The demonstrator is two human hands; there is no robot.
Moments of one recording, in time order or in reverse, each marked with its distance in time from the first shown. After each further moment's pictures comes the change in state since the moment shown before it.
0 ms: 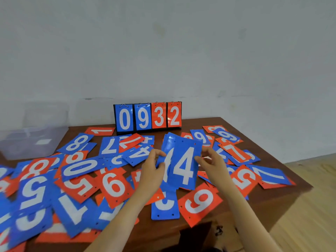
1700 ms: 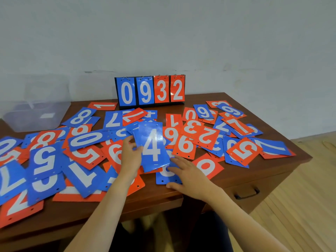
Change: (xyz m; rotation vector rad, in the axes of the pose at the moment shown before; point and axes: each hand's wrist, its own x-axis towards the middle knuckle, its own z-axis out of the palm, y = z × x) left_hand -0.016 -0.059 -0.045 -0.198 0.257 -0.350; right_hand -0.071 0.043 0.058 -1.045 -0.617 -0.294
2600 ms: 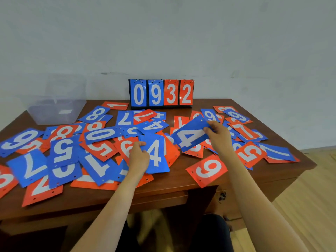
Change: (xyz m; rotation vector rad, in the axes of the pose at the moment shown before) left_hand -0.021 -0.001 -0.013 0.309 0.065 -0.017; right_hand 0.025 0.037 -0.079 0.783 0.674 0.457
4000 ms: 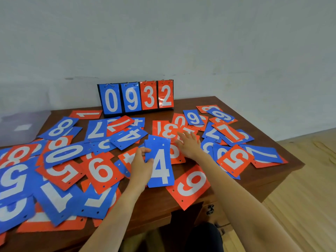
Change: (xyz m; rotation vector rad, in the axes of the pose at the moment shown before) left_hand 0.010 0.028 0.080 -0.049 -0.166 0.068; right_hand 0.088 0.078 0.043 -0.655 -0.412 0.077
